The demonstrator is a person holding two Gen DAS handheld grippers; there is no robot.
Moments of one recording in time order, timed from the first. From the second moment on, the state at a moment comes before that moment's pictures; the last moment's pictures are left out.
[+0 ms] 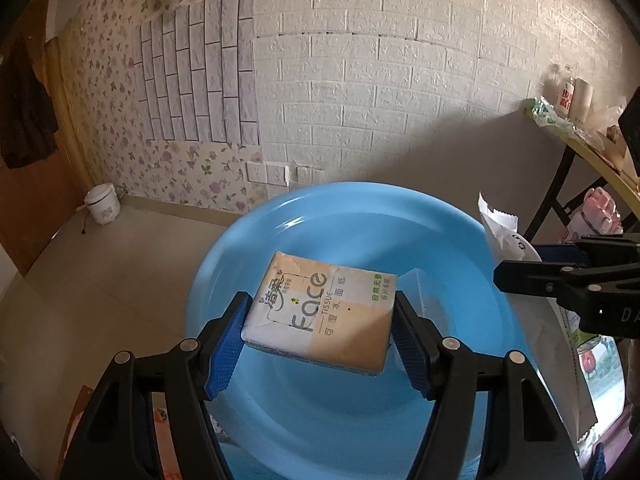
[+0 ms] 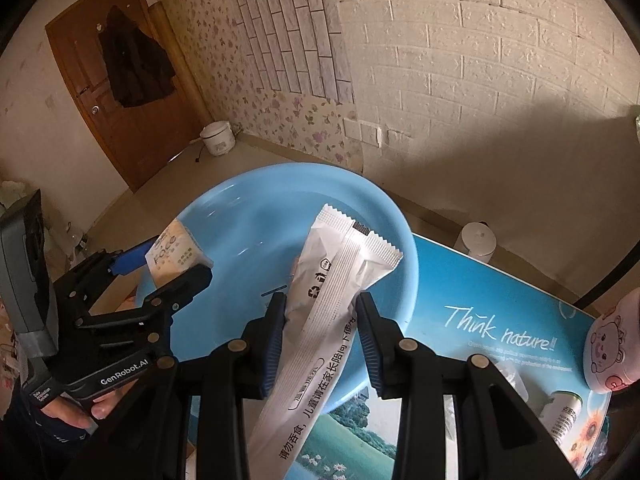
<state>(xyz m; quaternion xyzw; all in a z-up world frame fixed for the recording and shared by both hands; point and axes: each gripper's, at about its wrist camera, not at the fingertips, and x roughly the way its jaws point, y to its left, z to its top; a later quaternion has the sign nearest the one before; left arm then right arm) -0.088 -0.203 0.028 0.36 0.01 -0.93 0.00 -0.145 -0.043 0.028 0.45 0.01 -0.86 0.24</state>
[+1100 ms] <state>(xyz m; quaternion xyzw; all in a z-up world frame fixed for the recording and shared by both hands) -0.090 -0.224 0.032 0.37 -0.01 -0.93 0.01 -0.186 -0.082 0.005 0.47 0.03 -0.85 0.23</state>
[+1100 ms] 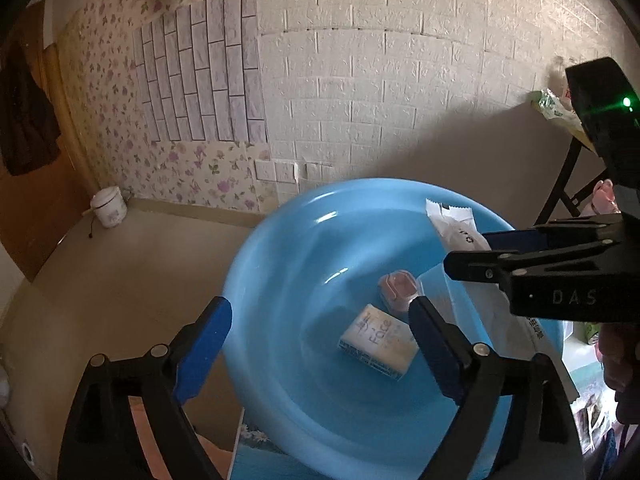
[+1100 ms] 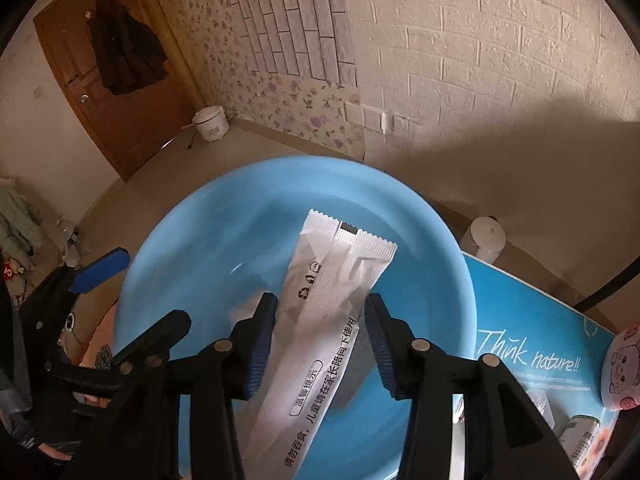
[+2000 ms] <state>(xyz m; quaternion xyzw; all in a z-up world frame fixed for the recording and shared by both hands) -0.074 -0.224 0.044 0.35 0.00 -0.94 0.02 -0.183 -0.059 0.040 0.43 0.01 -0.88 0.22</state>
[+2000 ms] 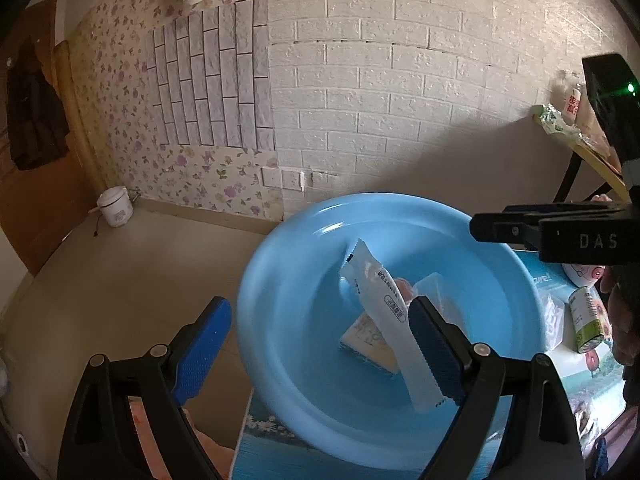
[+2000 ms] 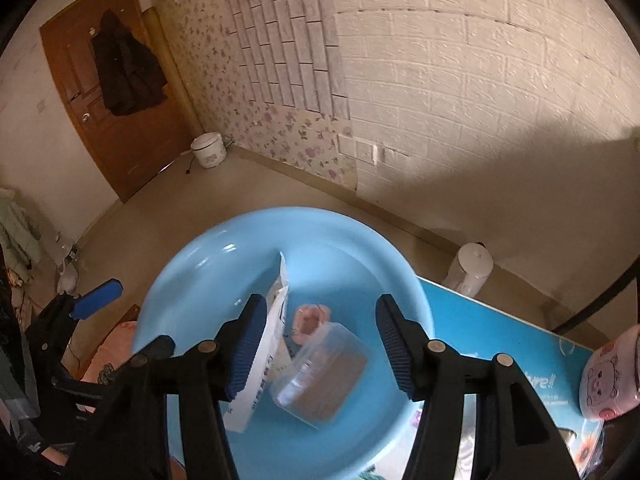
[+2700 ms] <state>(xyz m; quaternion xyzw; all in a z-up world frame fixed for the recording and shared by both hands) -0.039 -0.156 0.062 0.35 -0.01 -0.94 -0.02 -0.122 0.042 0.043 0.43 -0.03 -0.88 0.18</state>
